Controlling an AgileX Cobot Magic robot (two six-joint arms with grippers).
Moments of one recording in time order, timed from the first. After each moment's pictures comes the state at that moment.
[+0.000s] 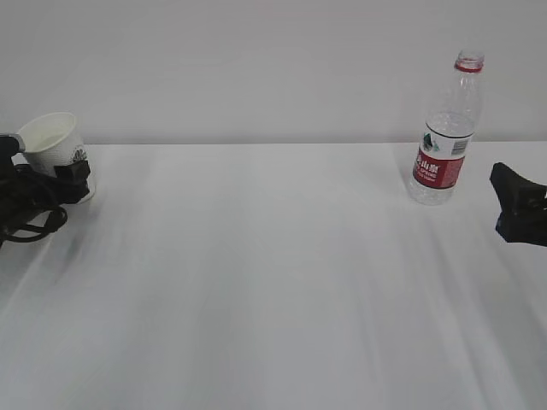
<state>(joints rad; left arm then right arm) 0.04 2.26 -0.94 0.19 -1.03 -0.22 0.08 1.59 -0.25 0.02 -1.14 -0.07</state>
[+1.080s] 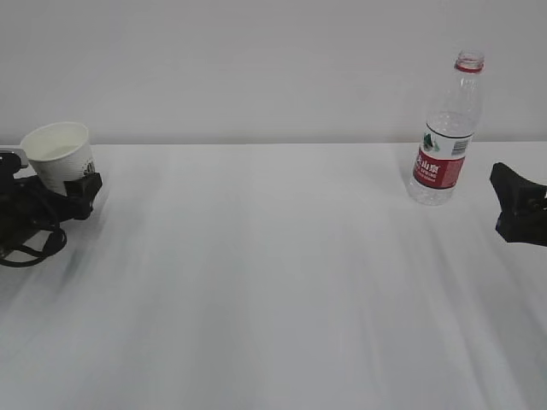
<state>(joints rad) 0.04 2.27 -0.85 0.27 -1.15 -0.20 0.08 1.59 -0.25 0.02 -1.14 -0.07</state>
